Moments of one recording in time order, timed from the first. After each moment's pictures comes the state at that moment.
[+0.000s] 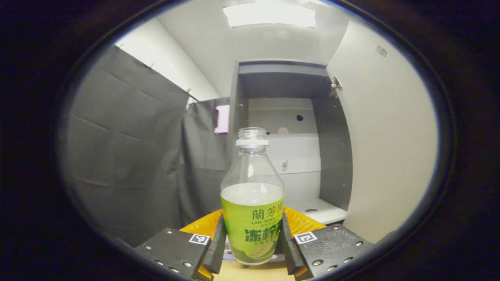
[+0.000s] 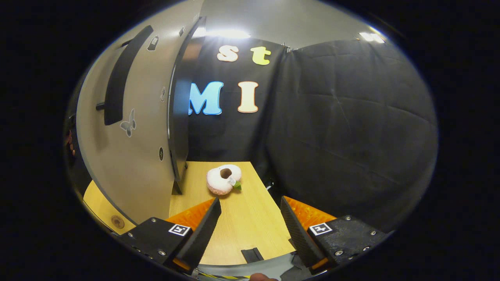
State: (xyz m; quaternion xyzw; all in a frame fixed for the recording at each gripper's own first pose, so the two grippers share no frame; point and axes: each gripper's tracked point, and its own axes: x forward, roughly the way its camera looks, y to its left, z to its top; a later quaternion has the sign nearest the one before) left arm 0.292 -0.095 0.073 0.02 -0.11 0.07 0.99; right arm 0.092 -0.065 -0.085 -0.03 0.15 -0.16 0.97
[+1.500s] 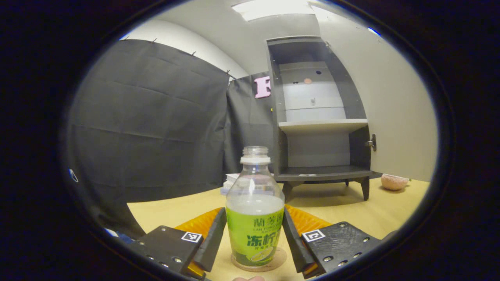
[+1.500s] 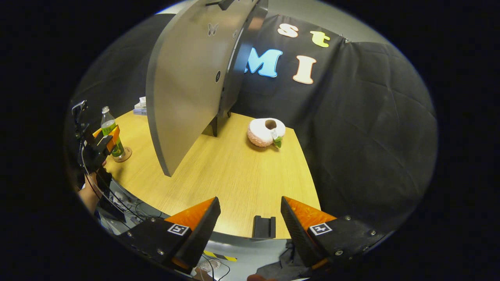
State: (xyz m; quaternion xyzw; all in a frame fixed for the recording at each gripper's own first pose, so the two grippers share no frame) left arm 0.457 0.001 0.044 0.03 -0.06 0.19 0.98; right arm 0.038 -0.010 -0.260 -0.12 0.27 0.00 0.96
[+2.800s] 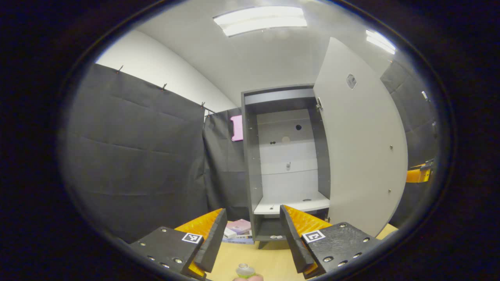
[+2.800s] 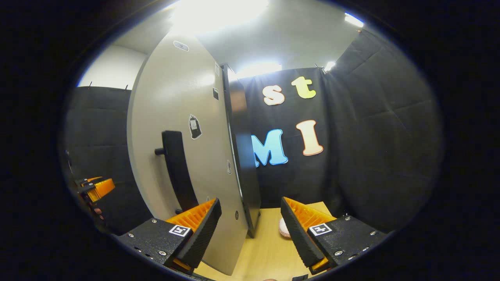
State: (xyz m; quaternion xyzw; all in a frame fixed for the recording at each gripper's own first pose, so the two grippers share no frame) left arm 0.385 -0.080 0.436 0.04 -0.08 0.09 0.99; right arm 0.122 0.040 0.048 0.07 -0.02 0.10 0.99
